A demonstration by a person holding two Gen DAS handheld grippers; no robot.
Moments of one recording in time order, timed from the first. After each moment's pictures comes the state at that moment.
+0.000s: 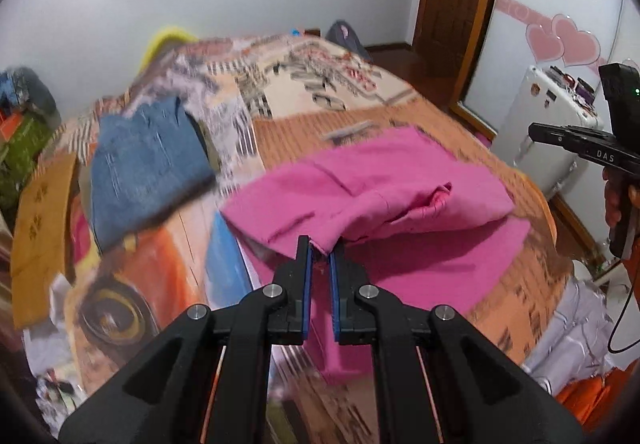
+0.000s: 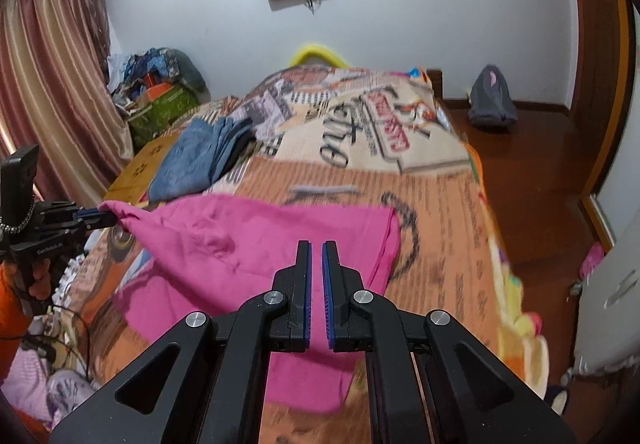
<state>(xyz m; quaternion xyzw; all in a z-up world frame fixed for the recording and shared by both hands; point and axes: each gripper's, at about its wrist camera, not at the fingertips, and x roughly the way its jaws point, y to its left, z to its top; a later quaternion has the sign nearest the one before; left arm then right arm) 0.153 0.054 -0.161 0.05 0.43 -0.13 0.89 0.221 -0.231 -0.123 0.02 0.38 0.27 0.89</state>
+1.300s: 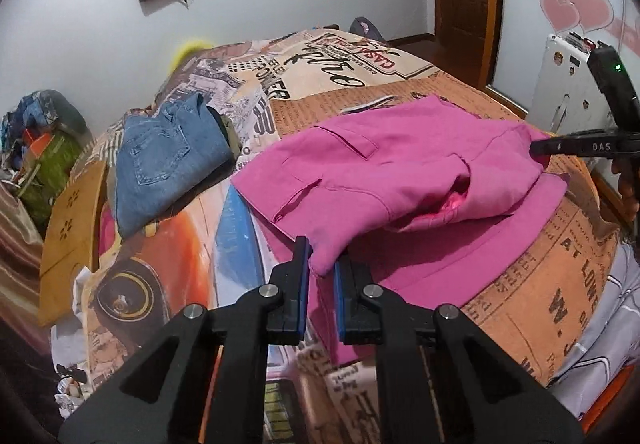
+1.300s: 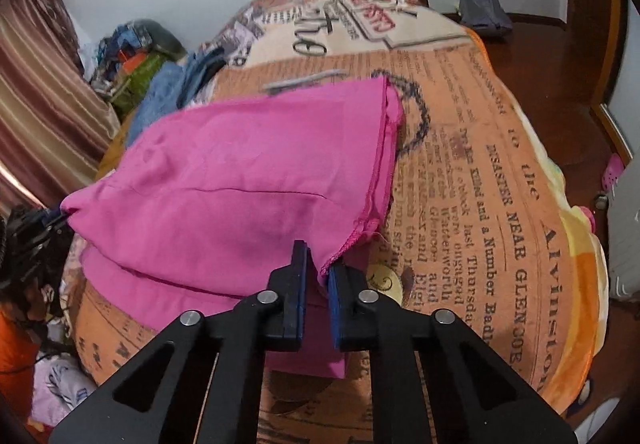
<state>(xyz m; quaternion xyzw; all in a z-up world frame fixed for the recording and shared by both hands) 0.124 0.031 -0.196 0.12 0.41 -0.07 0.90 0.212 -0.237 -0.214 0.08 0.48 0.25 0.84</state>
